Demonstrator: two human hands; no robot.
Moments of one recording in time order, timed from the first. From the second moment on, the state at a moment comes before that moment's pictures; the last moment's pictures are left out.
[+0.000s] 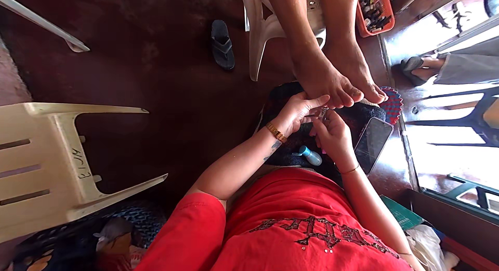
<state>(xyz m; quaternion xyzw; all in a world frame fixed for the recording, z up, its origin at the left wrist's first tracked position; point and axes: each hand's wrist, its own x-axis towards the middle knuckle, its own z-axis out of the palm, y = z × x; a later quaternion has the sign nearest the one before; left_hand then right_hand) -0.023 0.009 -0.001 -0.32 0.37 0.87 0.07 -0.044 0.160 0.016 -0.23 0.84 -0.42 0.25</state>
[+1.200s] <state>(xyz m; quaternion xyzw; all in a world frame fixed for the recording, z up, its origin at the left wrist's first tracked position) -0.019 0.009 -0.004 -0.30 0.37 0.88 0.06 -0.041 0.171 0.053 -0.30 0.92 -0.16 0.21</state>
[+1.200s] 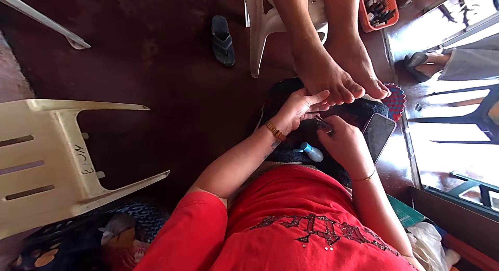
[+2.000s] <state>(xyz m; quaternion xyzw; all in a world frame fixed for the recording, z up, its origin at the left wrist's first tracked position) -0.017 0.011 -0.007 -0.29 0.36 0.89 0.06 -0.045 0.152 0.063 -0.30 0.94 -0.11 0.09</state>
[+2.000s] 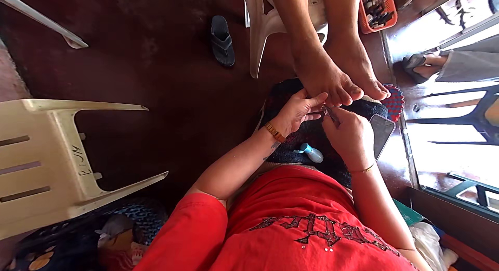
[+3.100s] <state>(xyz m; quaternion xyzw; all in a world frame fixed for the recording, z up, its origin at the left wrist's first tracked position) -0.018 0.011 -0.008 -0.30 0.35 0.88 0.06 -0.069 0.169 0.053 -0.26 0.87 -0.35 0.23</state>
